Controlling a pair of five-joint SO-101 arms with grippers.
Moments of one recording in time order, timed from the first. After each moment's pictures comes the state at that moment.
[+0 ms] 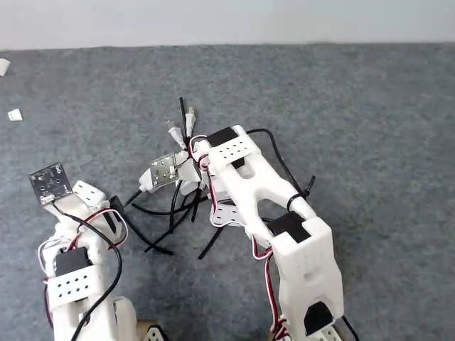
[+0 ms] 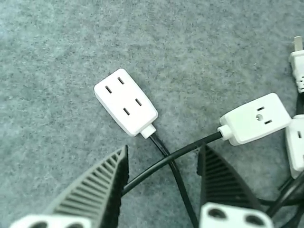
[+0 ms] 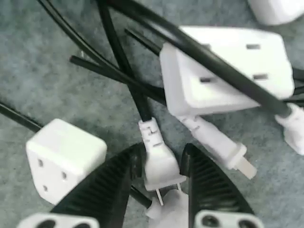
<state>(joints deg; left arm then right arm) -22.8 -57.5 79.4 42.3 13.1 -31.7 32.1 -10.2 70.9 73.1</state>
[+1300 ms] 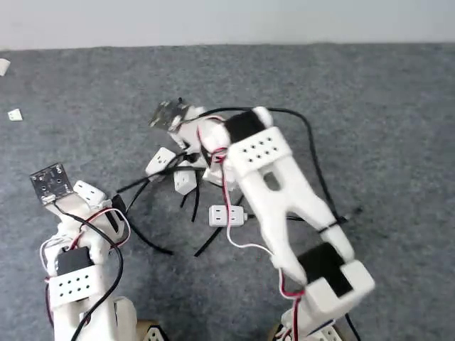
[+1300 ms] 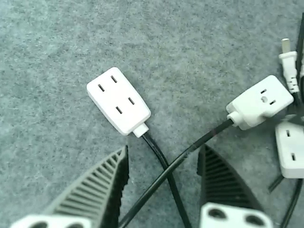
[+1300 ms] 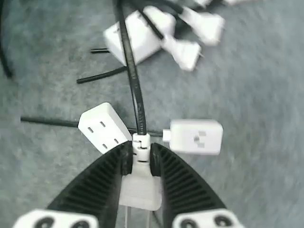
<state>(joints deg) -21.0 -57.5 79.4 42.3 15.3 -29.8 4.9 -9.1 85.2 34.0</state>
